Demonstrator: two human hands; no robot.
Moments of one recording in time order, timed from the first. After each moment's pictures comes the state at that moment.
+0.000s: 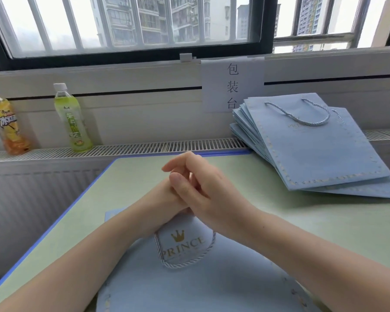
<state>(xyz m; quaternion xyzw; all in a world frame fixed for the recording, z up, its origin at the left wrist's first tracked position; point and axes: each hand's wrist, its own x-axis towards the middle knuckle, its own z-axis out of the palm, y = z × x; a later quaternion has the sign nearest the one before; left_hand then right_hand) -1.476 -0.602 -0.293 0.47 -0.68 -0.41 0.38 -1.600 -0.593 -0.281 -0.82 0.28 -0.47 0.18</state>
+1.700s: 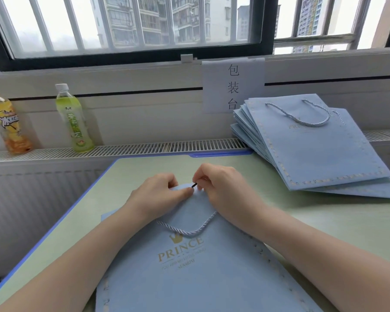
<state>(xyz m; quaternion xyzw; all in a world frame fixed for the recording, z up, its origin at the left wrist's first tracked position) -1.455 -0.637 -0.298 0.64 -0.71 -0.15 0.26 -1.621 -0.631 -0.304 -0.82 0.43 -0.37 0.06</state>
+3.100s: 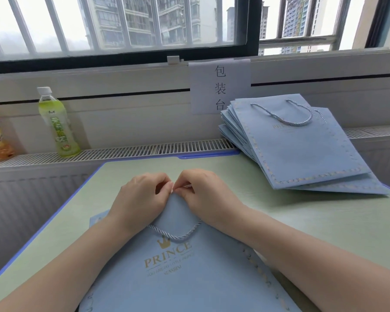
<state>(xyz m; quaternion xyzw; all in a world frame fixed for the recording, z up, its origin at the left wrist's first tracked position) -1.456 -0.627 -0.303 0.54 -0.77 0.01 0.35 -1.614 -0.623 -0.300 -0.83 0.43 -0.35 0.07</state>
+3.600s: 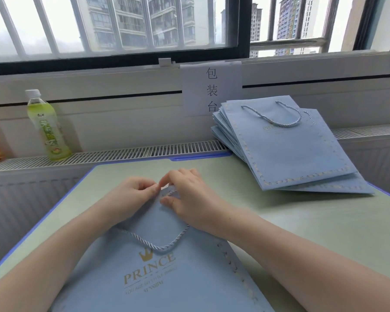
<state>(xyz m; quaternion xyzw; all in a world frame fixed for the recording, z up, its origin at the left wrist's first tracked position) -1.452 -0.632 -0.289 0.56 -0.69 -0.32 0.32 -1.613 -0.620 -0.296 -0.84 0.44 -0.30 0.13</state>
